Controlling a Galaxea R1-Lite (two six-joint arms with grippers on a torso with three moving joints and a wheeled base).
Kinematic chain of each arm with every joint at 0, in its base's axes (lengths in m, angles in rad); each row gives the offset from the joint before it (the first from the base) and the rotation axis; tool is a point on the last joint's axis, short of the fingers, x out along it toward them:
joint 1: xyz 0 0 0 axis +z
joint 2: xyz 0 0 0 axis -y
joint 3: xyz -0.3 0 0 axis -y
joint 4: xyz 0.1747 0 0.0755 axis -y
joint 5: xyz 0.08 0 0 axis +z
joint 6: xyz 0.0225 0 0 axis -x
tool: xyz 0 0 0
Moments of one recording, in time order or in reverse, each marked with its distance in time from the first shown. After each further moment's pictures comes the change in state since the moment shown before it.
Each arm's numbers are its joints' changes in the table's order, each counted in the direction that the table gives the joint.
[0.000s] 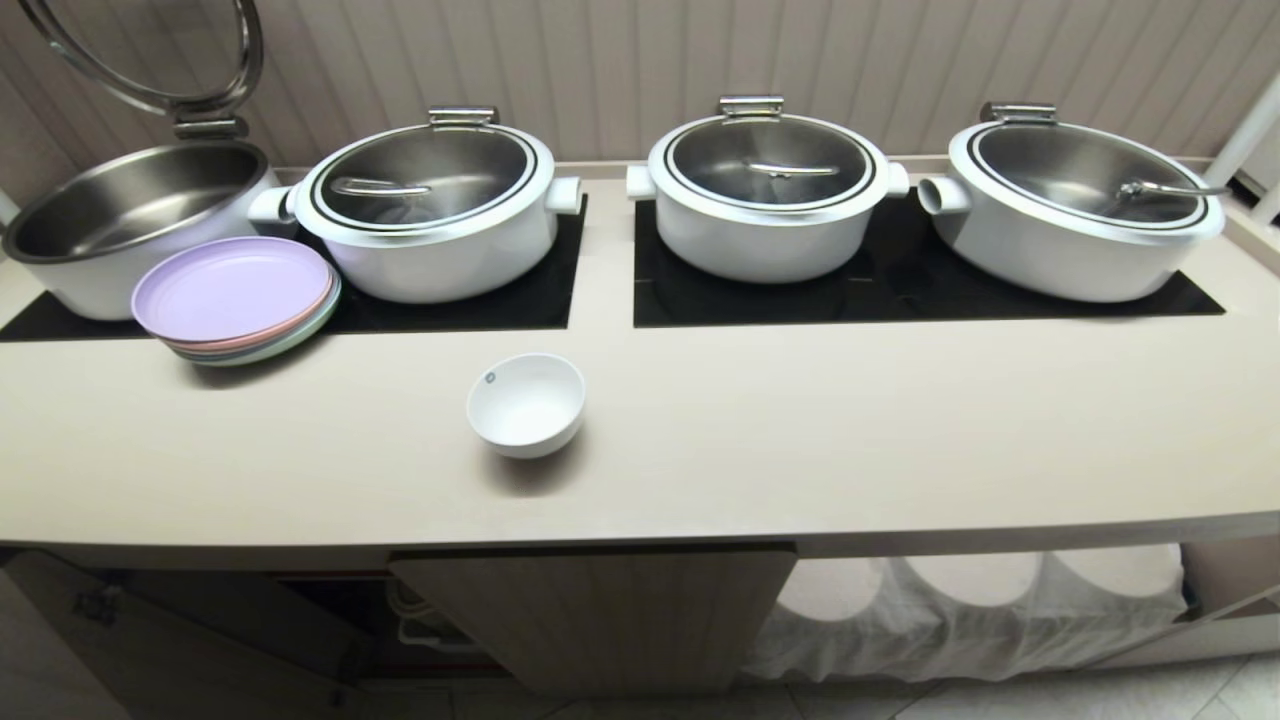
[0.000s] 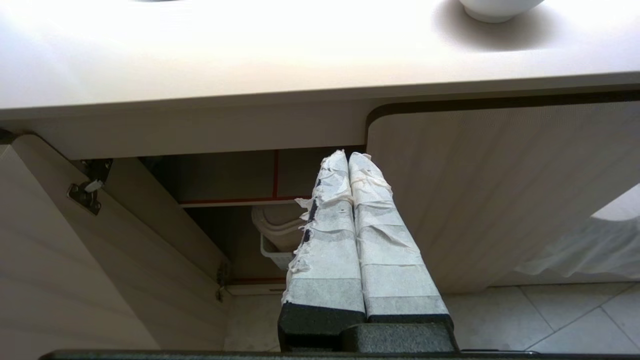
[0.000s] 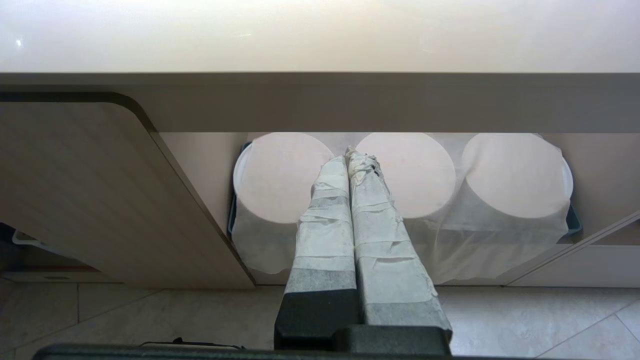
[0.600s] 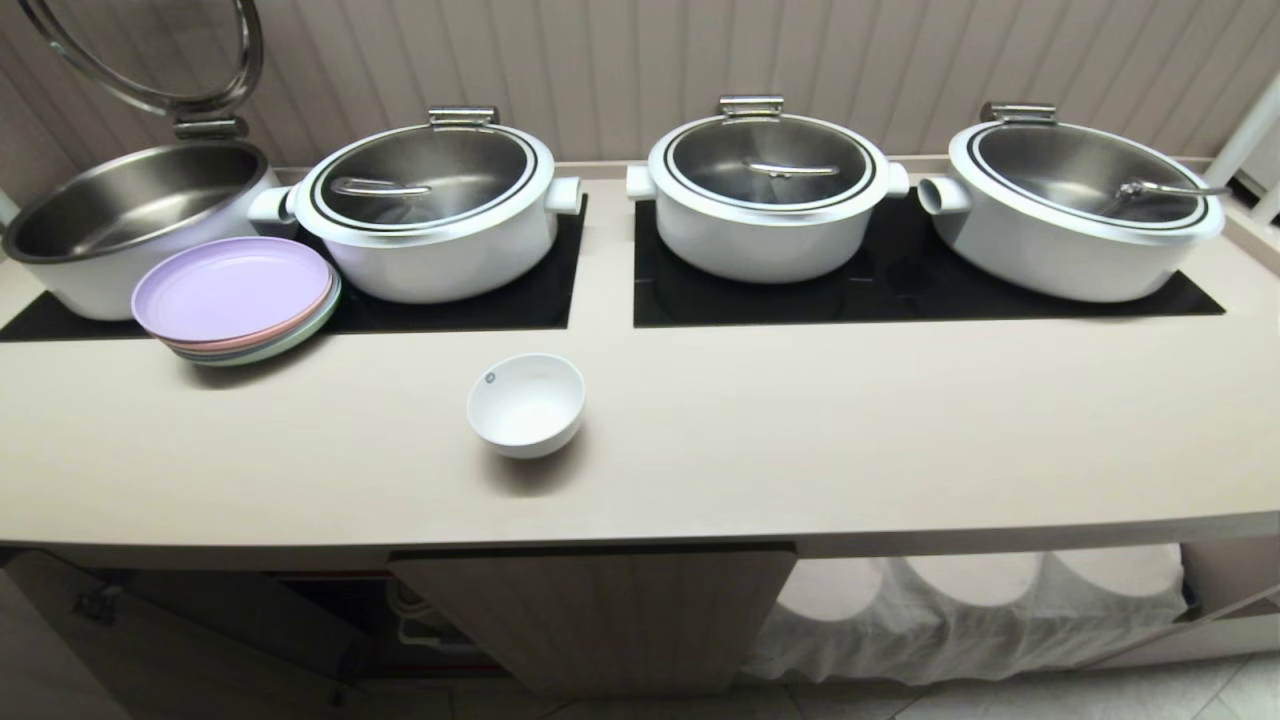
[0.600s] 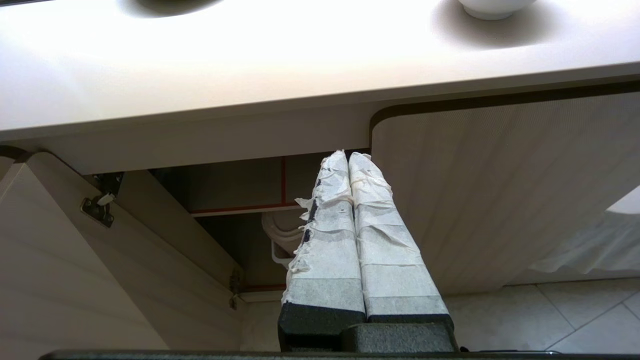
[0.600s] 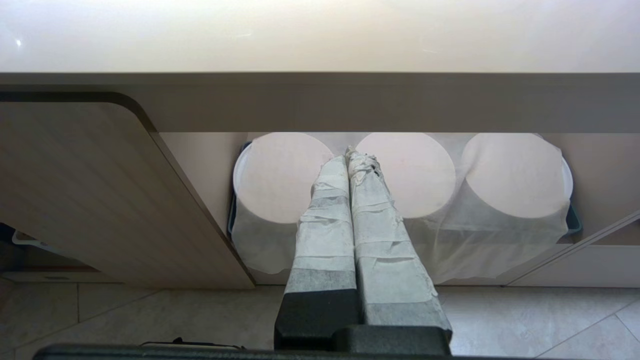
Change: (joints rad) left arm 0.000 0.000 -0.004 0.015 -0.004 -0.049; right arm 0.000 0.000 0.000 0.000 0.000 0.001
